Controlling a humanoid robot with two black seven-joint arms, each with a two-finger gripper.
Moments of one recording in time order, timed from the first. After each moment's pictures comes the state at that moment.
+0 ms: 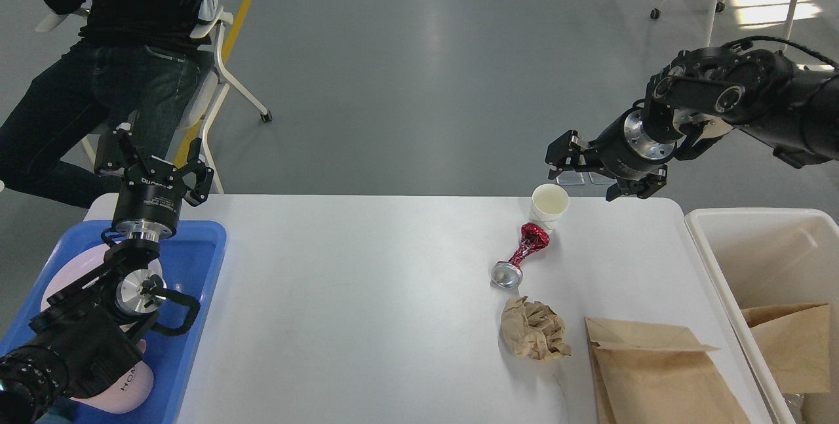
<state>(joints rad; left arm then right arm) -0.67 0.29 -0.60 -0.44 -0.20 -0.47 -0.71 1.67 -0.26 -1.00 0.82 0.06 0.61 -0.19</state>
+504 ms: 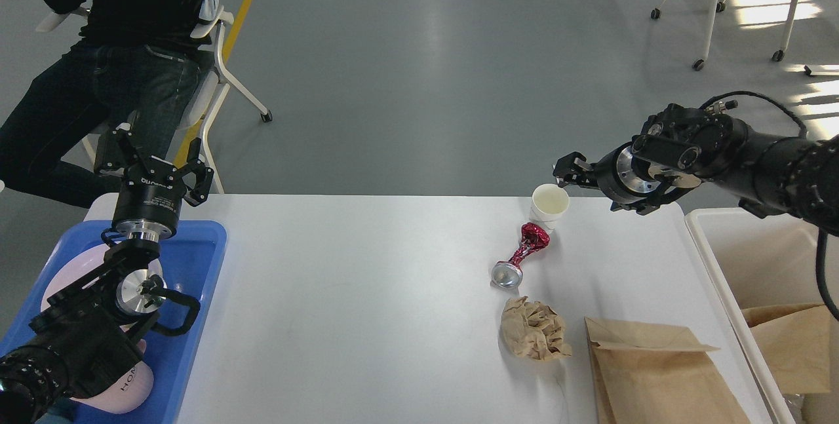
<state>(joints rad) -0.67 0.29 -0.60 -0.44 -0.20 -0.47 -0.71 1.43 -0.19 -0.96 0.65 0.07 0.36 -0.20</state>
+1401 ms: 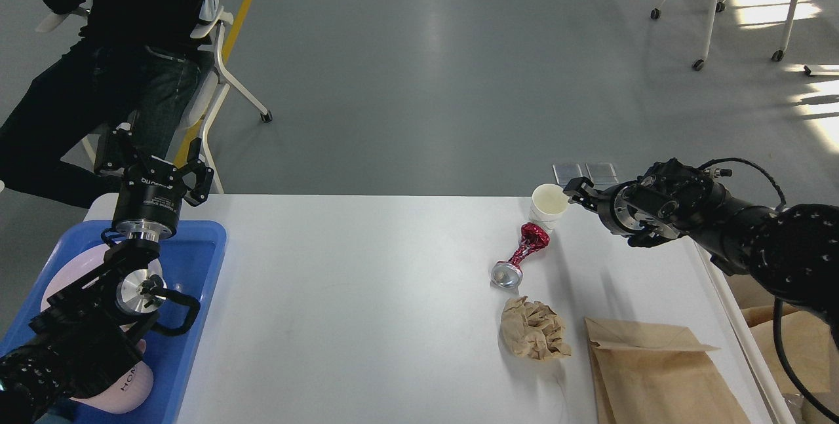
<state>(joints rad) -0.67 0.29 -0.60 -0.44 -0.20 -0.47 -0.71 1.18 -0.14 -0.86 0.43 0.12 0.21 -0.20</state>
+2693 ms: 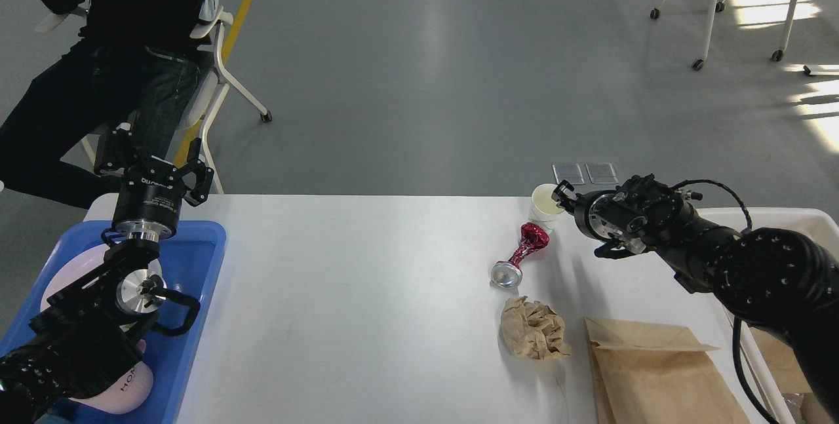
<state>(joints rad) -0.67 0.29 -0.60 -0.44 -0.20 -0.47 -0.71 1.11 -0.03 -0.80 0.34 0.16 0.08 -0.21</state>
